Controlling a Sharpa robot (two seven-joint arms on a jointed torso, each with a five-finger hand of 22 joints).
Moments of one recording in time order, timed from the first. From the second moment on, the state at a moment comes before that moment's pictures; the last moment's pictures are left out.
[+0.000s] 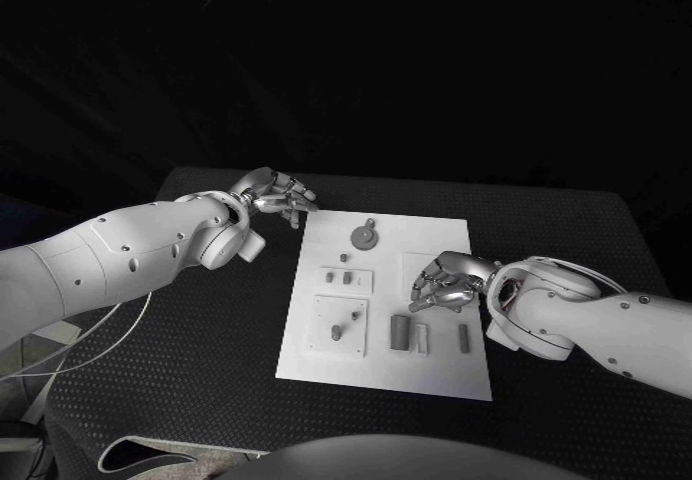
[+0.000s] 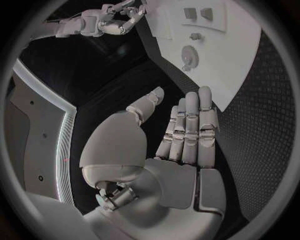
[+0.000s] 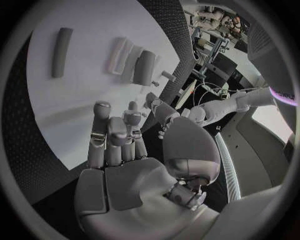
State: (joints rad) left arm 1.22 -0.73 -0.10 1.15 -0.56 -0.23 0.19; left_hand 1.12 -0.13 0.52 -0.25 0.08 0.85 0.18 0.29 0.45 1.12 0.13 0.07 0.30 1.07 0.02 0.74 0.70 0.03 1.19 -0.08 0.20 1.07; right arm 1.17 -0.84 -0.18 1.63 -1.19 -0.21 -0.26; right_hand 0.95 -0.11 0.57 -0.29 0.05 0.98 0.08 0.21 0.66 1.17 -0.01 1.02 1.06 1.28 -0.12 1.40 0.86 0.25 1.19 -0.04 0.80 1.31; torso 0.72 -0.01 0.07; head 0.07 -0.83
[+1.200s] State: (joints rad) left arm 1.22 -0.73 -0.10 1.15 -0.56 -0.23 0.19; left_hand 1.12 -0.13 0.52 -0.24 0.08 0.85 0.18 0.29 0.45 1.12 0.13 0.07 0.30 1.08 0.02 0.73 0.70 0.03 1.19 -0.08 0.20 1.07; right arm 1.16 -0.80 -0.18 1.61 -1.22 -0.12 -0.20; right_hand 1.06 -0.01 0.58 -0.29 0.05 0.96 0.09 0.20 0.63 1.16 0.01 1.03 1.06 1.27 -0.11 1.40 0.86 0.25 1.16 -0.02 0.80 1.31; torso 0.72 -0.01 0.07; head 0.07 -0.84
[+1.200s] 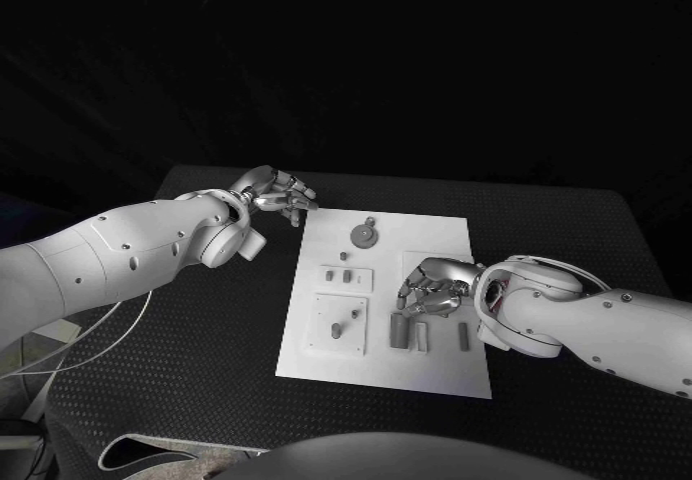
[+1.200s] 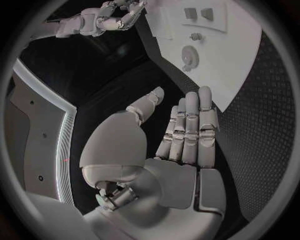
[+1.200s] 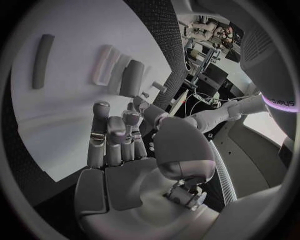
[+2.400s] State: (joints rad) left arm 1.22 -0.73 -0.10 1.15 -0.56 -0.23 0.19; left_hand 1.11 -0.13 0.52 -0.23 0.08 0.84 0.18 0.29 0.45 1.12 0.13 0.07 0.30 1.08 0.02 0.73 0.71 0.03 1.19 -0.08 0.19 1.07; right arm 1.14 -0.77 -0.17 1.58 -1.32 -0.08 -0.18; right_hand 1.00 0.02 0.60 -0.27 0.05 0.95 0.11 0.19 0.61 1.16 0.01 1.03 1.06 1.26 -0.10 1.40 0.86 0.25 1.16 -0.01 0.80 1.31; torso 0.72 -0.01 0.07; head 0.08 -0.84
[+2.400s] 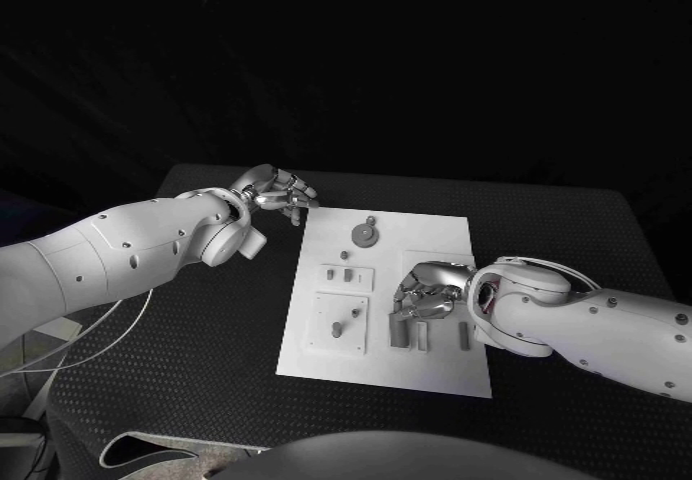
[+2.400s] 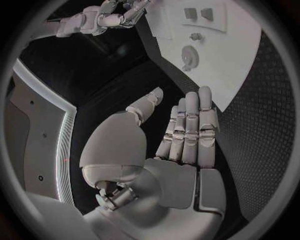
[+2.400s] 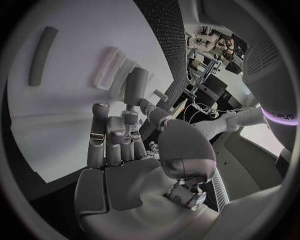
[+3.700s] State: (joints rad) left arm 1.22 -0.74 -0.10 1.15 -0.56 -0.23 0.19; left_hand 1.11 -0.13 0.53 -0.23 0.08 0.84 0.18 0.29 0.45 1.12 0.13 0.07 0.29 1.07 0.02 0.73 0.71 0.03 1.19 -0.08 0.19 1.07; right arm 1.13 -0.80 -0.17 1.59 -1.44 -0.10 -0.12; right_hand 1.00 0.02 0.62 -0.29 0.05 0.99 0.07 0.23 0.63 1.16 -0.01 1.03 1.05 1.26 -0.11 1.40 0.86 0.25 1.15 -0.01 0.81 1.31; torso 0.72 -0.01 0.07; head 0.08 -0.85
